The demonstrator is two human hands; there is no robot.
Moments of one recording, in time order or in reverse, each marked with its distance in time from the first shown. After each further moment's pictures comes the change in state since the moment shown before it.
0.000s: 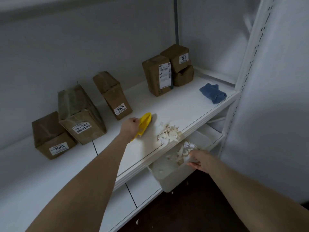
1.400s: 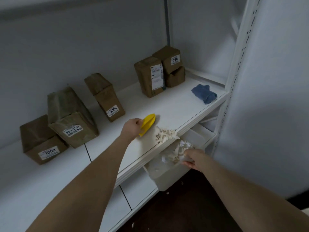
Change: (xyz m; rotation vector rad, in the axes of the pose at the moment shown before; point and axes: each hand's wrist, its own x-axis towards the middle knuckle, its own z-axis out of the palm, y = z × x) left_hand -0.007 0.017 0.020 0.098 -0.063 0.138; right_hand -0.007 -0.002 -0.007 0.052 -0.018 0.006
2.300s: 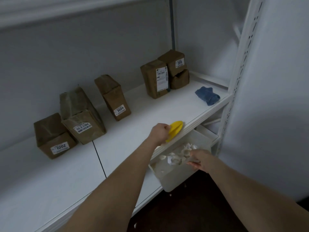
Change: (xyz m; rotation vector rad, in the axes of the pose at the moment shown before) left_hand -0.044 0.053 0.043 -0.002 -0.203 0.049; right_hand -0.001 0.008 -0.009 -0.033 0.009 -0.040
